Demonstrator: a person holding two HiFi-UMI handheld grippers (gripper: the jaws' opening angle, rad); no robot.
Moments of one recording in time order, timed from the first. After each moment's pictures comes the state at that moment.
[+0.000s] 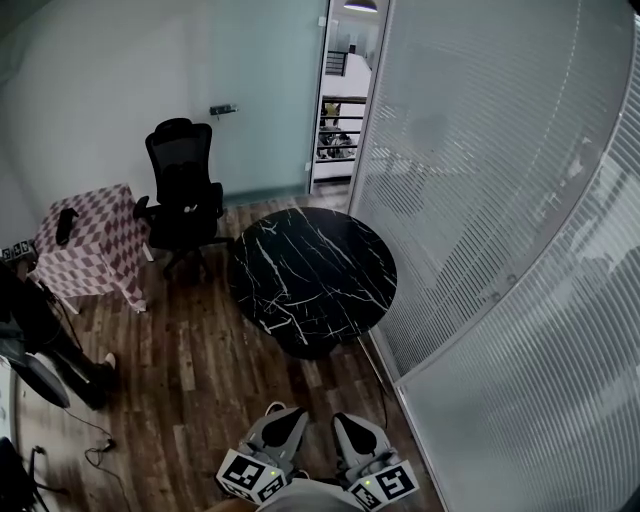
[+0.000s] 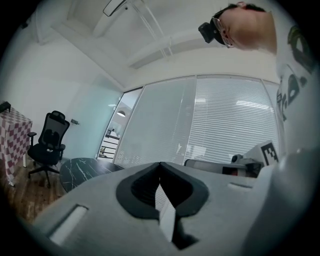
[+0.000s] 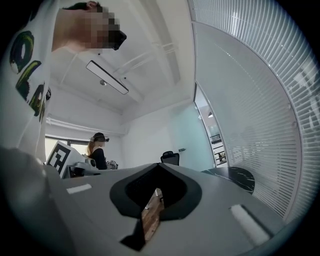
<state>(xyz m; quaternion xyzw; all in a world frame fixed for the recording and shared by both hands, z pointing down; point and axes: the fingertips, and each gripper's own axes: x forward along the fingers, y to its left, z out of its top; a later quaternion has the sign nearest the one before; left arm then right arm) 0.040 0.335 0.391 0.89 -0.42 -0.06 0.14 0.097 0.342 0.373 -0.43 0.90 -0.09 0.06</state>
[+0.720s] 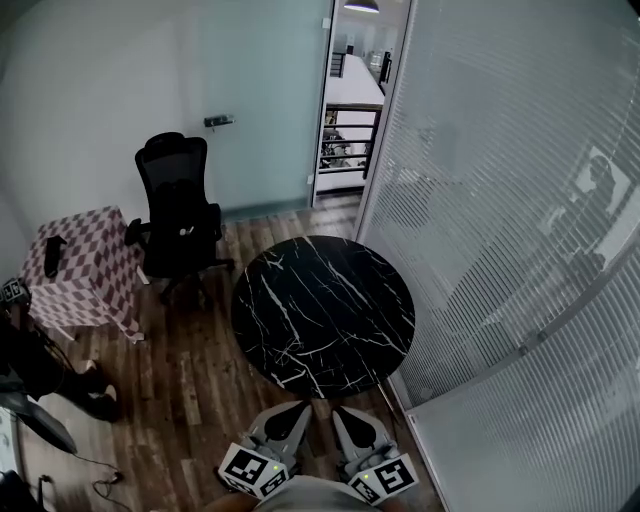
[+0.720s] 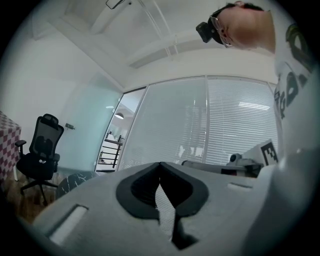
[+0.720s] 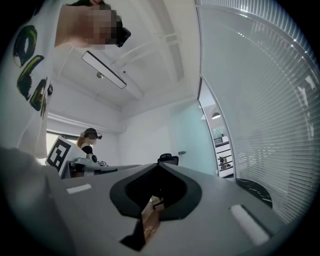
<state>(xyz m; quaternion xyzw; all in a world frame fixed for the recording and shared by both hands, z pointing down) -0.029 0.119 0.368 0.90 -0.41 -0.06 0.12 0.018 0.127 0.353 -0.42 0.90 -0.07 0.05</state>
